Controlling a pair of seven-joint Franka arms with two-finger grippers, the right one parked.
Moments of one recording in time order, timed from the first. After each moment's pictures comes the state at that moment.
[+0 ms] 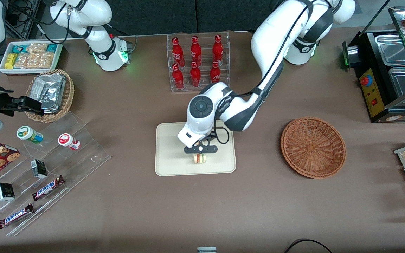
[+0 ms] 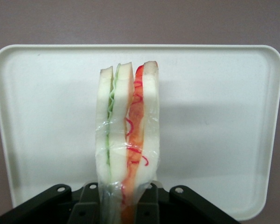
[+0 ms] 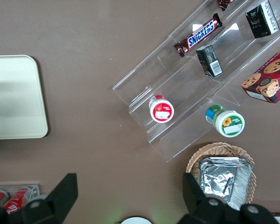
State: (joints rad) arm -0.65 0.87 -0.19 -1.18 0.08 2.09 -0.83
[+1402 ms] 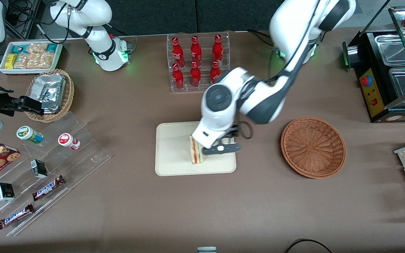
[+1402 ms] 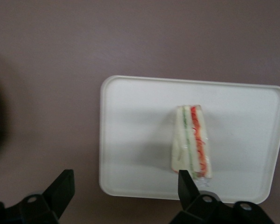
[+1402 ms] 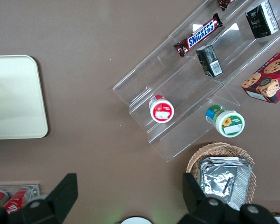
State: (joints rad) arm -0.54 0.64 -0.17 -1.18 0.10 1.78 -0.80
